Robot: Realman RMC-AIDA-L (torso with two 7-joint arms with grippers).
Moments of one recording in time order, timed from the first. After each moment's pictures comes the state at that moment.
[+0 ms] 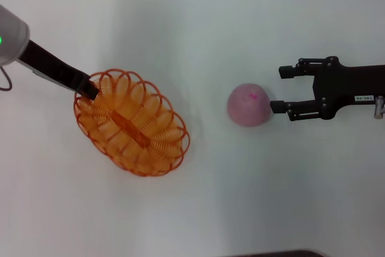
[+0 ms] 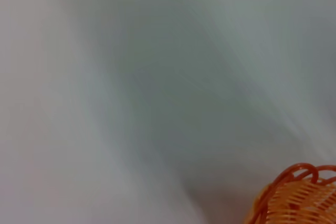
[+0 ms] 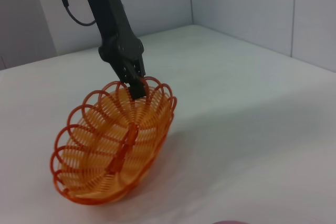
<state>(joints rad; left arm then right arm) -0.85 -2.12 0.87 0.94 2.79 1.61 -2.42 0.45 2.02 -0.70 -0.65 -2.10 -1.56 1.20</state>
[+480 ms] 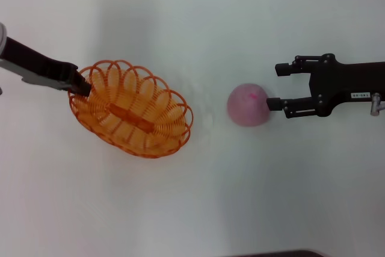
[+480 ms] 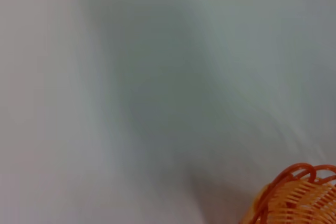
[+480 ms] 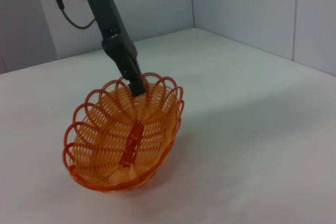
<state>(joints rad) -0.84 -2.08 0.69 0.87 2.78 1.63 -2.49 0.46 2.03 -0.70 -0.66 -2.10 -1.56 1.22</state>
